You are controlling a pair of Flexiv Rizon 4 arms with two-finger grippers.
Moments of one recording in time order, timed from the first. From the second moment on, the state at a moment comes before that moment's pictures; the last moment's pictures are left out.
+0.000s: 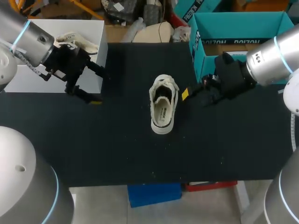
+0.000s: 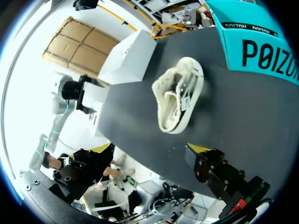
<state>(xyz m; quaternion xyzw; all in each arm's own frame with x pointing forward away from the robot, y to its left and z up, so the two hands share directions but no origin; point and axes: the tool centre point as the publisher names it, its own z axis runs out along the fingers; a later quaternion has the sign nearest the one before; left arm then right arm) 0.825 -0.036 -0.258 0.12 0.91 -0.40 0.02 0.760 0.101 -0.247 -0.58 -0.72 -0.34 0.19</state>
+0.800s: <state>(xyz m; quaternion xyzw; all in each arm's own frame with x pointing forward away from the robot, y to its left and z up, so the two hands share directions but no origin) 0.822 -0.036 -0.258 0.11 0.91 -0.40 0.04 0.767 0.100 -0.249 -0.58 -0.73 -0.32 0.17</state>
